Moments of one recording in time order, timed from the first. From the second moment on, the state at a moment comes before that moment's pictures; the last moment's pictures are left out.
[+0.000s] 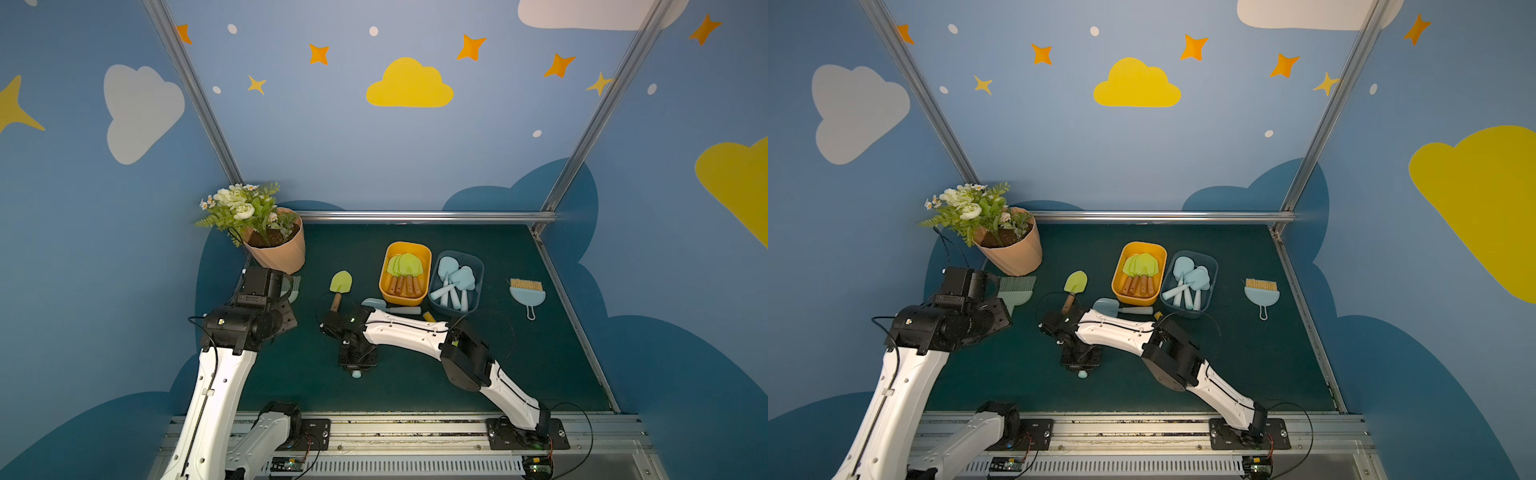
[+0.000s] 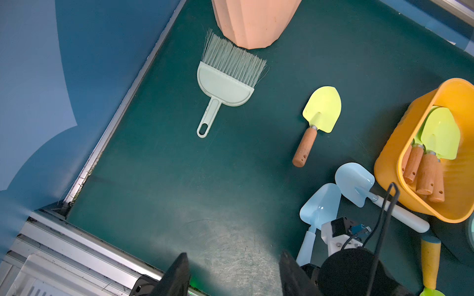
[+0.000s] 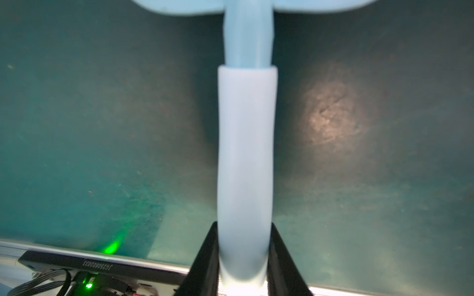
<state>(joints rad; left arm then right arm) -0.09 0.95 1.25 -1.35 -0.22 -0.54 1.24 2.38 2.05 -1.17 -0.20 1.17</state>
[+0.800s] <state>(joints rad) -0.09 0.93 1.27 -1.37 -0.19 -0.55 1.35 2.22 1.94 -1.22 -0.16 1.14</state>
